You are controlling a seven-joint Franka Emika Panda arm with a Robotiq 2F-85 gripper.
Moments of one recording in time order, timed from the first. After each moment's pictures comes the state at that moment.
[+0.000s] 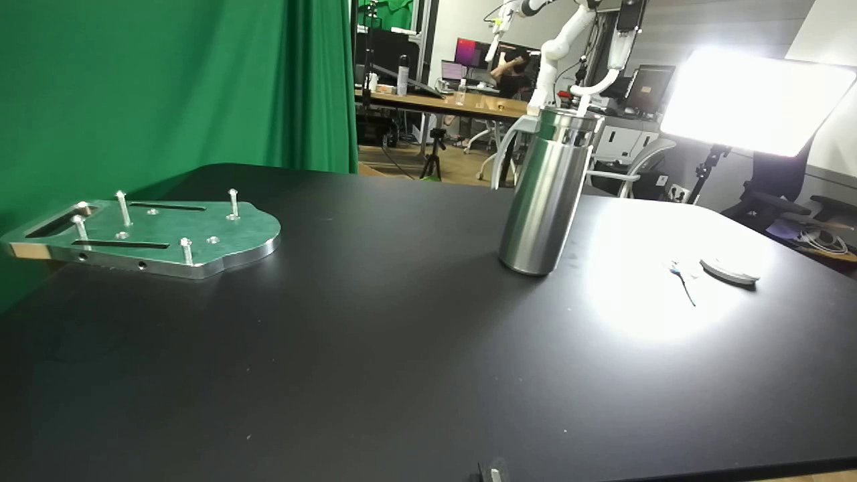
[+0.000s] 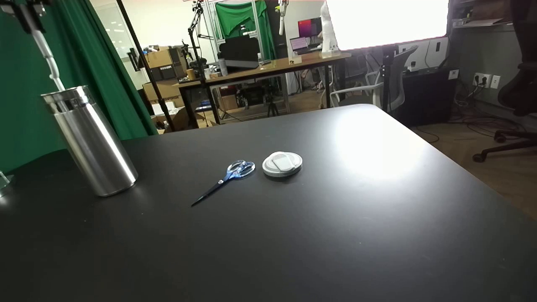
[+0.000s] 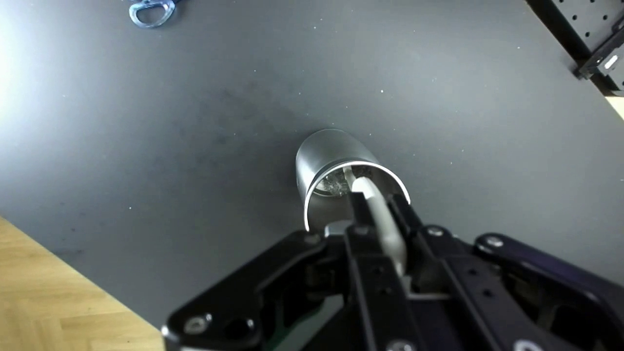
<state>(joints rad) 0.06 -0.06 0.05 -2.02 -0.04 1.84 -0.65</state>
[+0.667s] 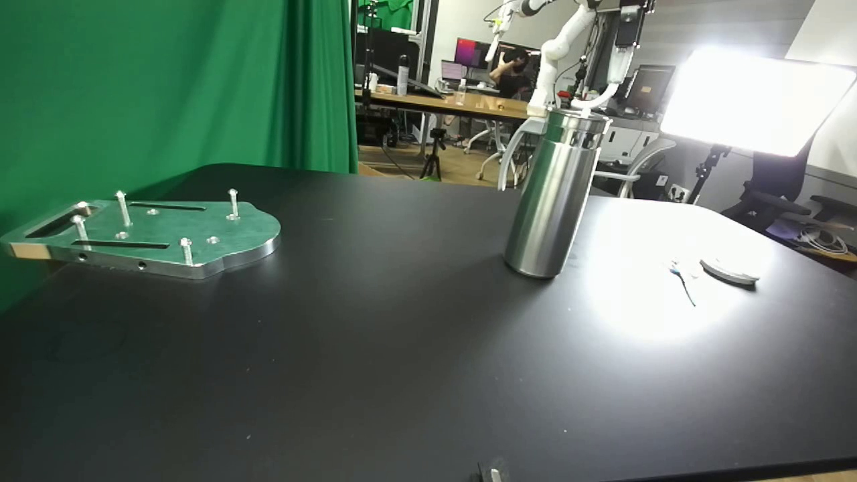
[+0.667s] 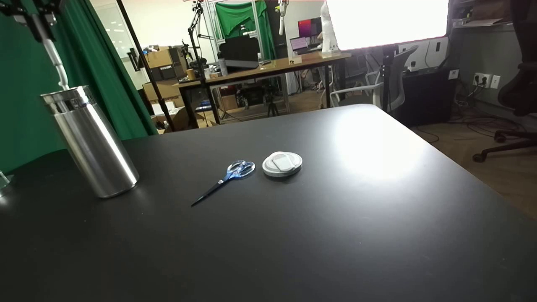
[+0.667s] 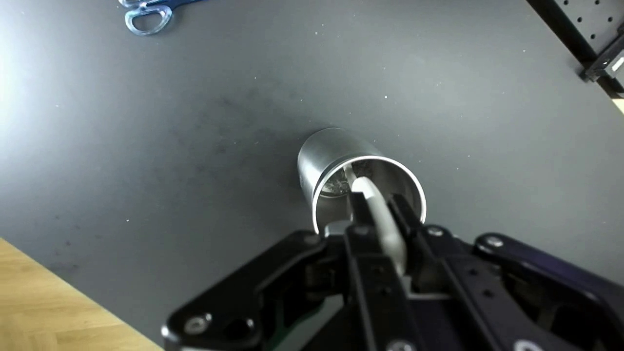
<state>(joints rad) 0.05 -0.03 0.04 -2.01 -0.04 1.85 -0.65</state>
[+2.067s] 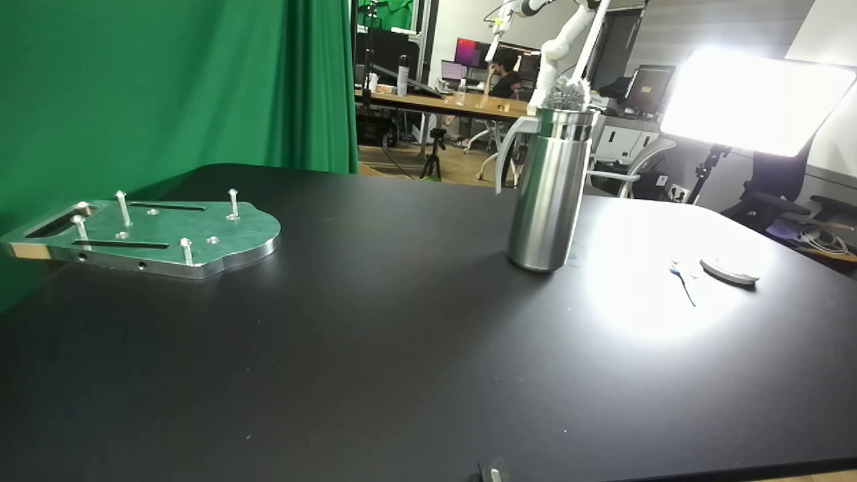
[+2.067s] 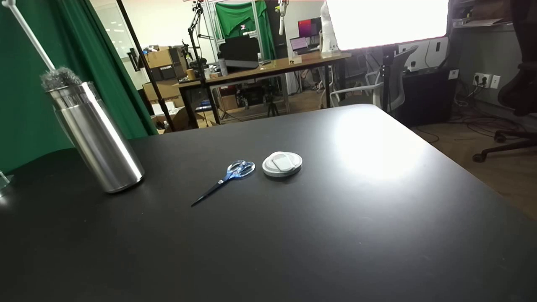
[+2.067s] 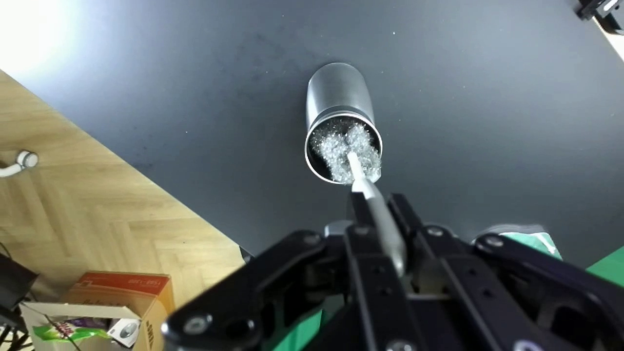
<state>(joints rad) 0.06 -0.30 0.02 -2.01 0.02 1.83 -0.68</state>
